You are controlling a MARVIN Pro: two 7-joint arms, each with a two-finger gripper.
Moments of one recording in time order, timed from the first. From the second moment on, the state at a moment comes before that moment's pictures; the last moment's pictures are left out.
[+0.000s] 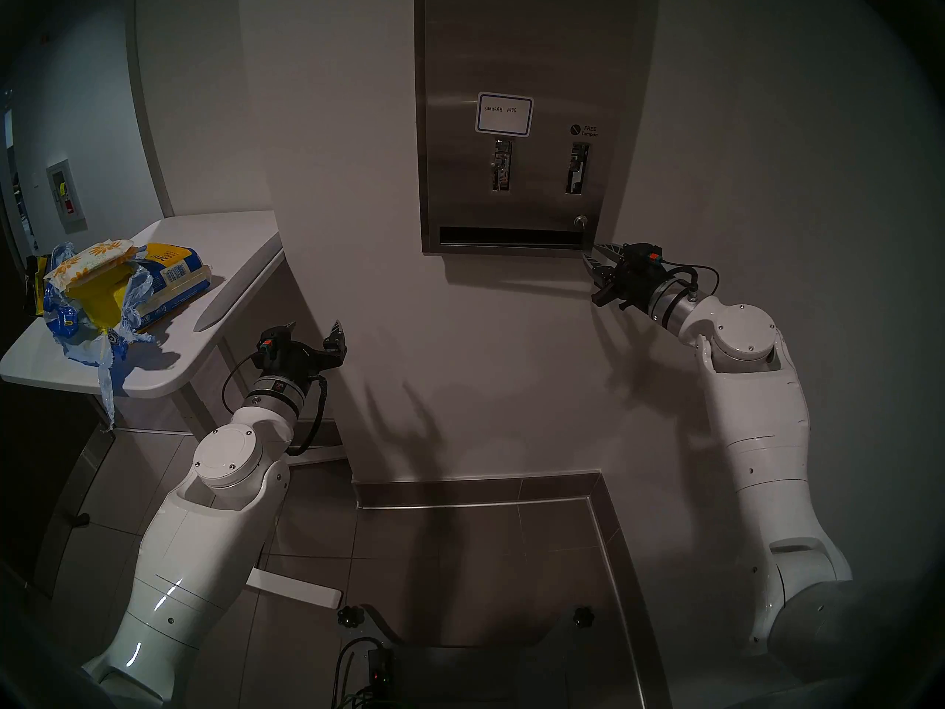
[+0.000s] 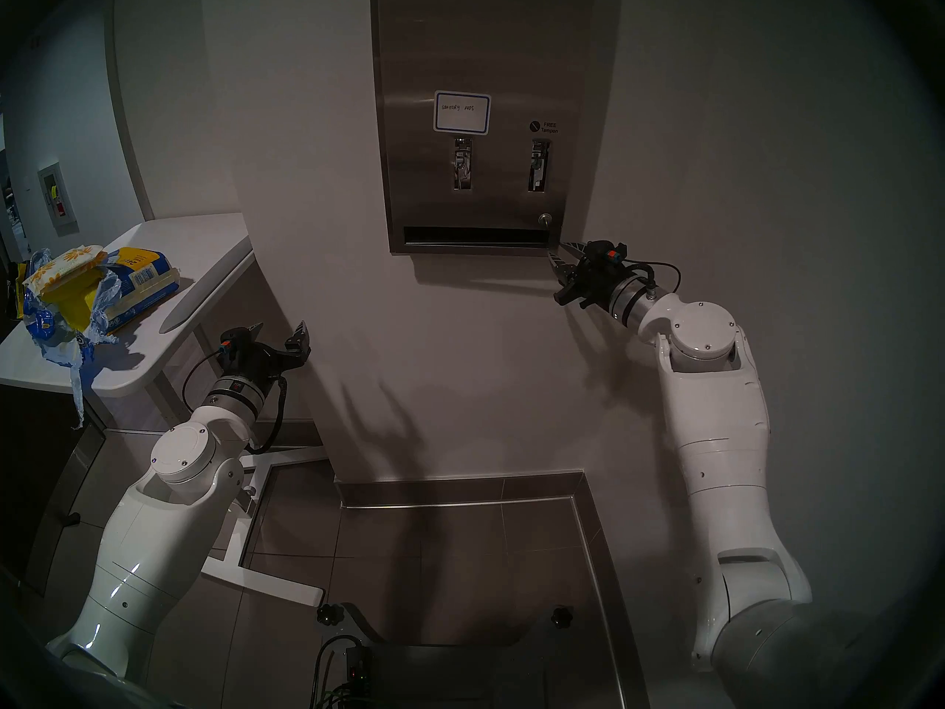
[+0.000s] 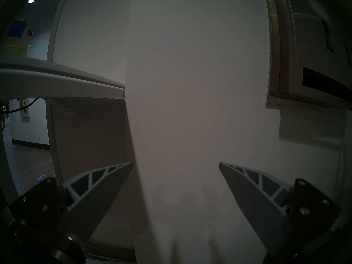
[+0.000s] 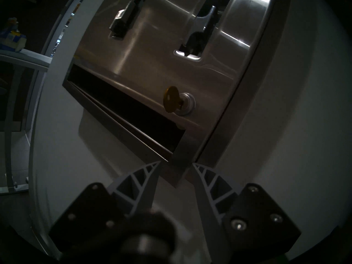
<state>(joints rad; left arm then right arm) 1.67 -1.13 -1.51 -1.76 -0.48 0.01 0.15 -1.14 -1.24 1.68 -1.41 -0.09 -0.06 0.75</state>
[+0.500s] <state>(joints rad) 1.67 -1.13 -1.51 -1.76 -0.48 0.01 0.15 -1.22 -1.17 1.73 -1.52 -0.01 0.00 0.93</state>
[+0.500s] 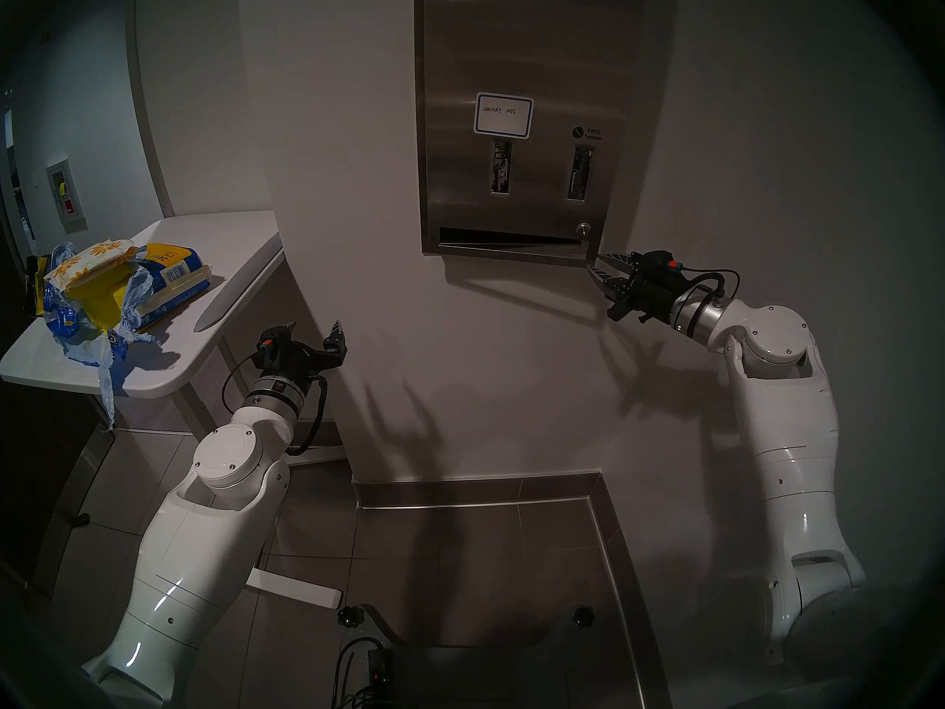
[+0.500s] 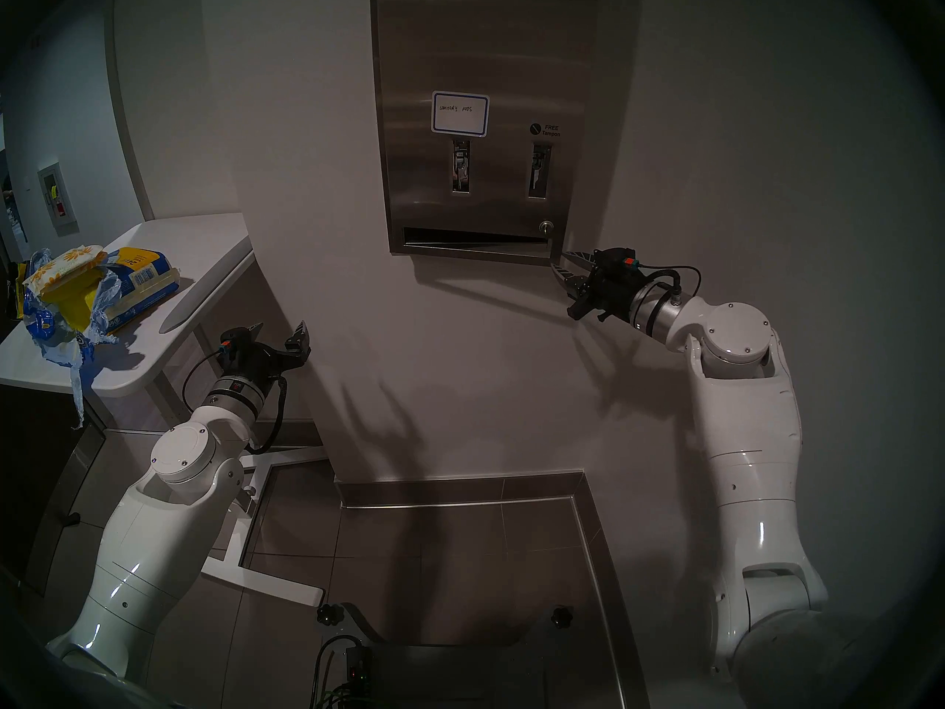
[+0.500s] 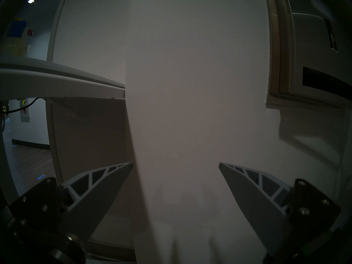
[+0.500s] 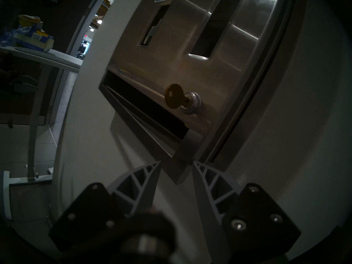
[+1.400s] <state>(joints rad) 1.67 -1.13 -1.51 -1.76 -0.48 0.01 0.15 -1.39 -1.08 1.83 -1.73 0.15 0.12 1.26</state>
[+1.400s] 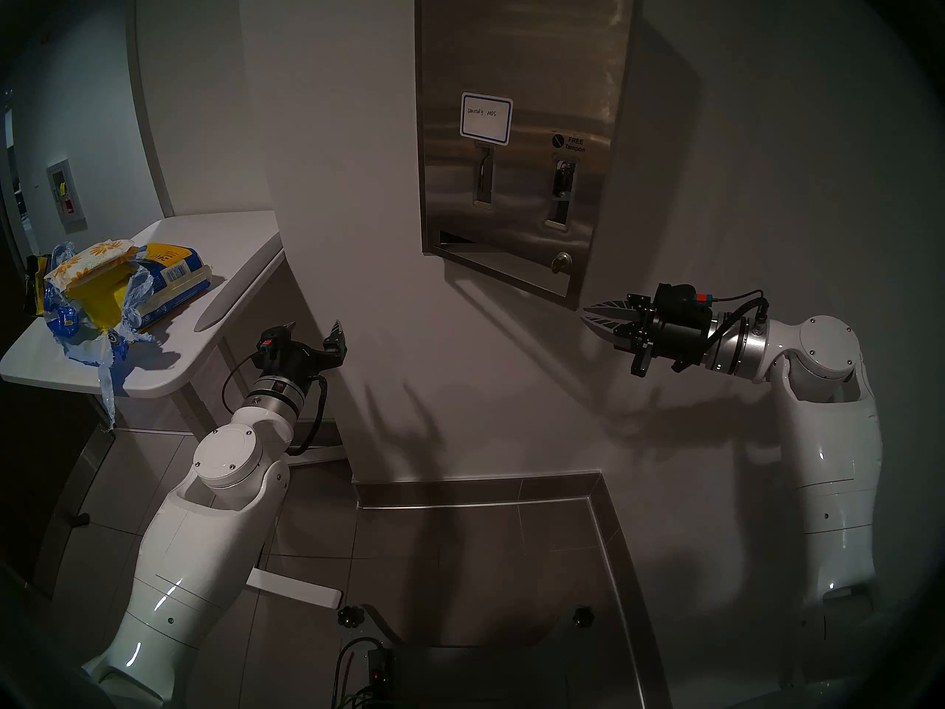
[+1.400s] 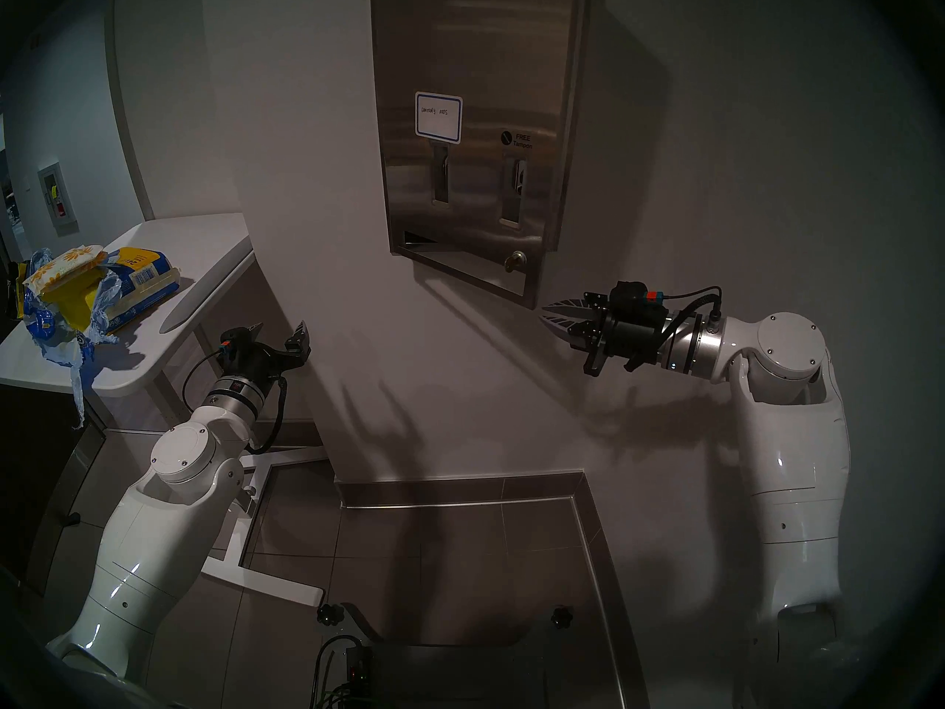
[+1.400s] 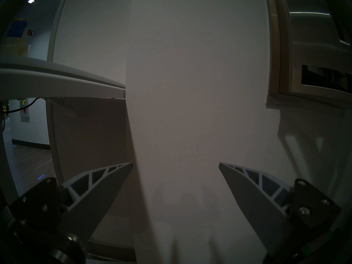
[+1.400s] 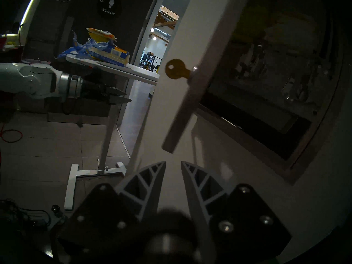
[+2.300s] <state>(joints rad) 1.67 -1.13 -1.51 -1.76 -0.48 0.01 0.15 -1.30 -1.17 1.81 -1.65 0.18 0.08 1.19</state>
